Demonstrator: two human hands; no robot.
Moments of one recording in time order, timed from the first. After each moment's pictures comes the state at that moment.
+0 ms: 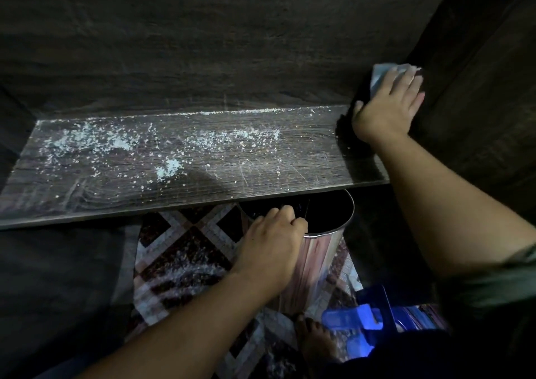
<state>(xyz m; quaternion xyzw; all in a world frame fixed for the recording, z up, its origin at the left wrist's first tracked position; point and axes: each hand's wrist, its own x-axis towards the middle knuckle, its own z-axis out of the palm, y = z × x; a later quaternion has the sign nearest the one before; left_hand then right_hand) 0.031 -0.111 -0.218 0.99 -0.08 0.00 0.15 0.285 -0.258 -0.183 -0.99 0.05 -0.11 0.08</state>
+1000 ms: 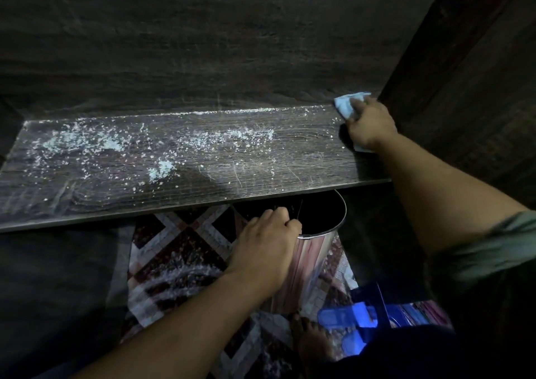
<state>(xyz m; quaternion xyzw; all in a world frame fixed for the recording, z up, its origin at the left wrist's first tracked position) 0.032 -0.112 -0.220 0.99 -0.08 0.00 0.15 0.297 -0.277 -0.196 -0.99 -0.09 -0.01 0.13</state>
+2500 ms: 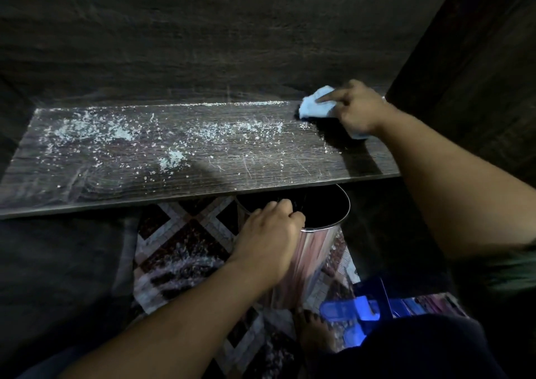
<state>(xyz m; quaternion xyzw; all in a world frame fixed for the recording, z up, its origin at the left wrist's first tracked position) 0.026 -0.102 -0.216 0.99 -0.09 0.00 0.14 0.274 -0.242 -0.157 -0.97 -0.21 0.03 0.11</state>
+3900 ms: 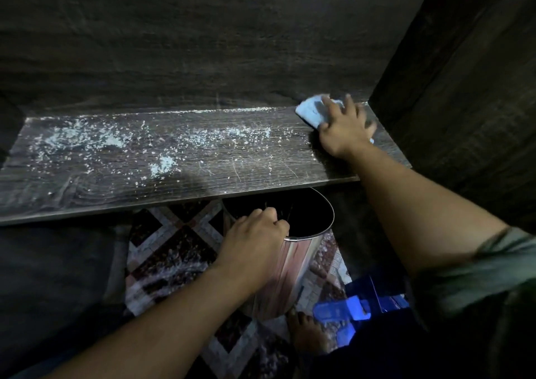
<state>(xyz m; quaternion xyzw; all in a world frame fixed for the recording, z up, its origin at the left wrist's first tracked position) 0.017 -0.099 -0.211 0.99 -0.09 -0.02 0.13 0.244 -0.239 -0.189 -0.99 -0.05 0.01 0.12</state>
